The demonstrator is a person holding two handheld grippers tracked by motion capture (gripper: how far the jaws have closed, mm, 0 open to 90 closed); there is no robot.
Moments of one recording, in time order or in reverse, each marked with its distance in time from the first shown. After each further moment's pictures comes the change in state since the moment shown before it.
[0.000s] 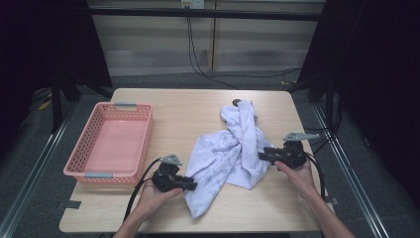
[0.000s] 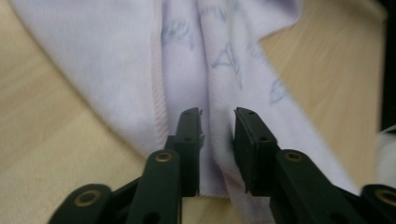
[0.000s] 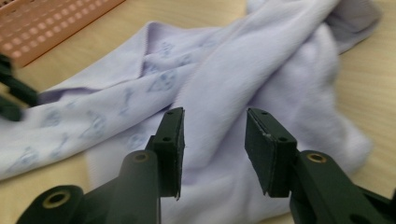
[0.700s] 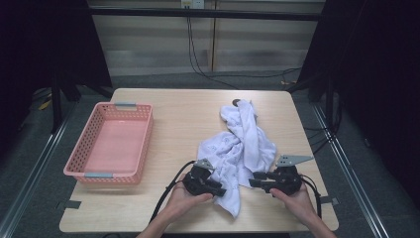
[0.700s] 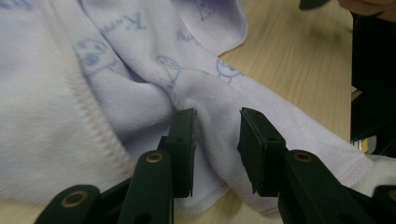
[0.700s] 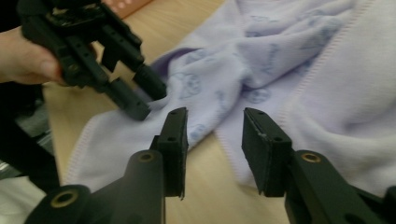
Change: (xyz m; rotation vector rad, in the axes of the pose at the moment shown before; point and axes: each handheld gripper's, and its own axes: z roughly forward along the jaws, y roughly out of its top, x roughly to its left) left arm -0.044 0.038 0.046 -0.015 -0.093 0.066; right arm 0.068 -0.032 -0.014 0.049 0.175 -0.058
